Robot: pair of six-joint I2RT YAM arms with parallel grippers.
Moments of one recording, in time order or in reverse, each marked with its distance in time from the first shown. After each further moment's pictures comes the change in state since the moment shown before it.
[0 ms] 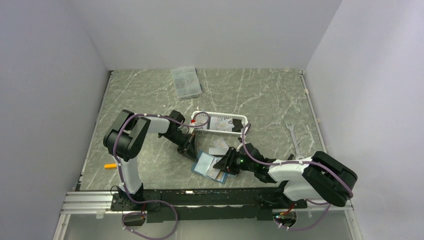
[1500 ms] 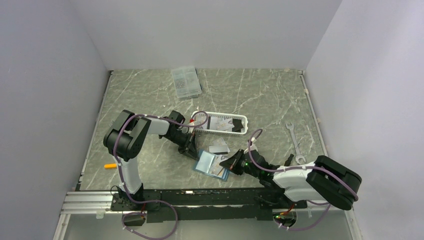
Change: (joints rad) left arm -0.006 0.002 -0.037 0.134 -0.016 -0.134; right arm 0.045 -0.080 -0.125 0.133 0.237 0.093
